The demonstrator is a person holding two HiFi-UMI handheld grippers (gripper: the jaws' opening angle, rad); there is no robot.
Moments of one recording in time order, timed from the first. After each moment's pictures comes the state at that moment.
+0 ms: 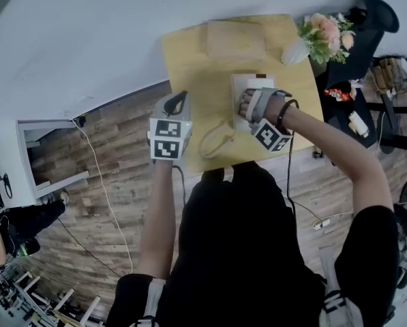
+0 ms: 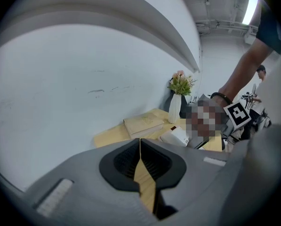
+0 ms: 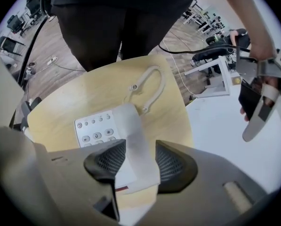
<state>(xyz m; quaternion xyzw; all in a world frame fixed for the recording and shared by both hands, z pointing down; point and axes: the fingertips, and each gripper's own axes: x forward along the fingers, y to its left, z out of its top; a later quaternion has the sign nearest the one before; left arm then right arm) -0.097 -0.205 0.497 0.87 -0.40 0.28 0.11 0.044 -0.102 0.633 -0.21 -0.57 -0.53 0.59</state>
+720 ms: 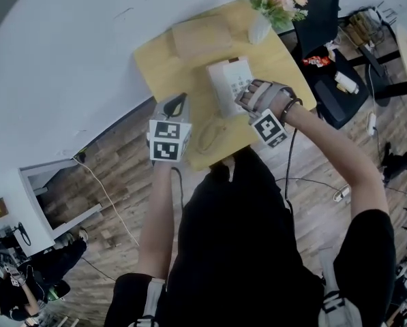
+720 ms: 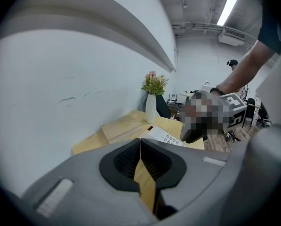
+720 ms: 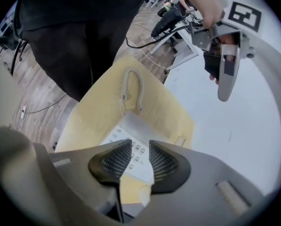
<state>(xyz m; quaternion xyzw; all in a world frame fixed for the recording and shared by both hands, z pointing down) -0.050 -0.157 0.498 0.92 -0.28 0.28 0.06 0.069 -0.060 0.603 0.01 -0.64 -0.39 0.66</state>
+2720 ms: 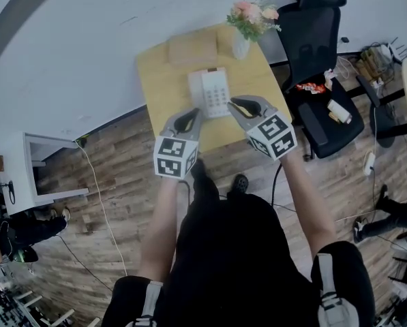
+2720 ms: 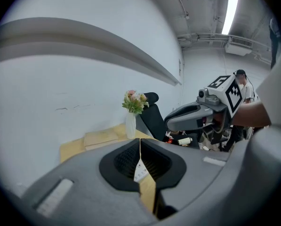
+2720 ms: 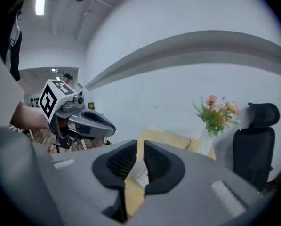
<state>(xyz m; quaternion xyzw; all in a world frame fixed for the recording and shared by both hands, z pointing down) 0.077 0.002 0.425 0.91 -0.34 0.20 0.08 0.160 0.011 0.422 0.44 -0.88 0.10 0.17</state>
